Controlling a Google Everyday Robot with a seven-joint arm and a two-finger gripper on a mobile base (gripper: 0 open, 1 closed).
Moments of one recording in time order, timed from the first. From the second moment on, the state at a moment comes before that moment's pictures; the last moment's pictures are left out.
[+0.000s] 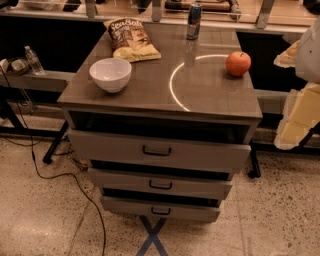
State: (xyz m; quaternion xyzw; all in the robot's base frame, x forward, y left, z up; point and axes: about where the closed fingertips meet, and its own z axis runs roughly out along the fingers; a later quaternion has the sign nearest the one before) arm 0.438 -0.217 0.977 -0.60 0.78 -0.03 0.16
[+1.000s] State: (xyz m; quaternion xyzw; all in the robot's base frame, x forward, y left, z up) arm 0.504 -0.115 0.935 -0.68 0.71 0.01 0.19
